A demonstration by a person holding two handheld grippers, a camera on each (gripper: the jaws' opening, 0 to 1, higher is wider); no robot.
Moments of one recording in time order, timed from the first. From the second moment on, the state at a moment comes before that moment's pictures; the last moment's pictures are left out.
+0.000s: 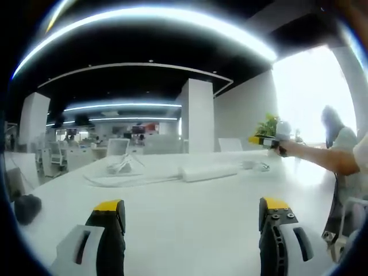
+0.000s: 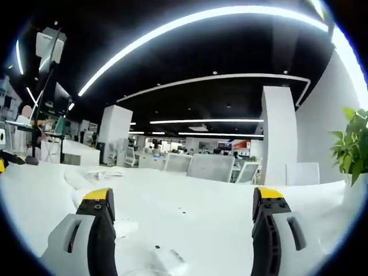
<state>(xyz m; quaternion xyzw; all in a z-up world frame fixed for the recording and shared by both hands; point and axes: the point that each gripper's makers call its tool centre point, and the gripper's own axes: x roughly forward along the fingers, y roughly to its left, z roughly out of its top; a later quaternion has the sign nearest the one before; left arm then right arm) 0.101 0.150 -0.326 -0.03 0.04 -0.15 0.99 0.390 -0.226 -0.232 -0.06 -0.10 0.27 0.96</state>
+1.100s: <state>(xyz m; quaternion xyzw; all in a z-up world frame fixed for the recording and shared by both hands) 0.102 0.152 -0.328 -0.03 0.04 -0.14 0.99 0.397 -0.221 -0.240 -0.03 -0.12 0.35 0.93</state>
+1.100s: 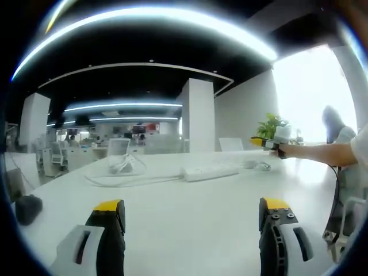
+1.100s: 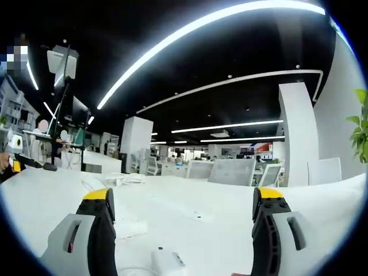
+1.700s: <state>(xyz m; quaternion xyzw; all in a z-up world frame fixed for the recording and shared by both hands) 0.102 0.154 -0.331 -0.03 0.04 -0.14 0.99 0.399 -0.214 -0.261 -0.06 -0.08 0.38 0.92</state>
